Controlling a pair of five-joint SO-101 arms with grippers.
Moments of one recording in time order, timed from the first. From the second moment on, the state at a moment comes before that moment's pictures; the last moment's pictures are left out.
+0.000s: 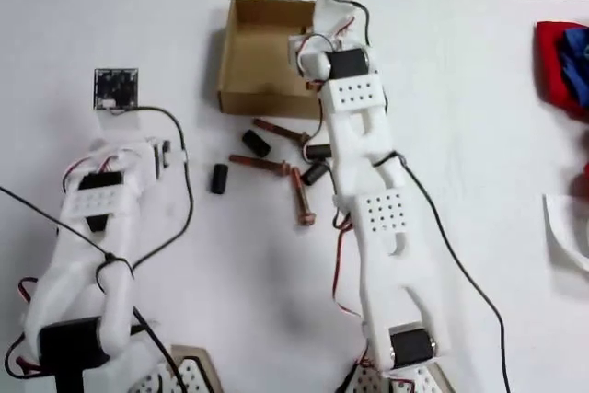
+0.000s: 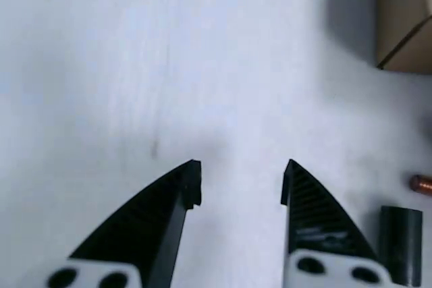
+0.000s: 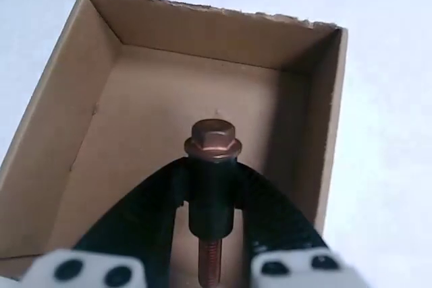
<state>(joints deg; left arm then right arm) -17.3 -17.3 52.4 22.3 -4.6 -16.5 70.5 -87.6 68.1 -4.4</state>
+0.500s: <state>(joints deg) -17.2 -17.3 52.4 22.1 -4.6 -14.3 70.9 -84.7 67.6 -2.4</state>
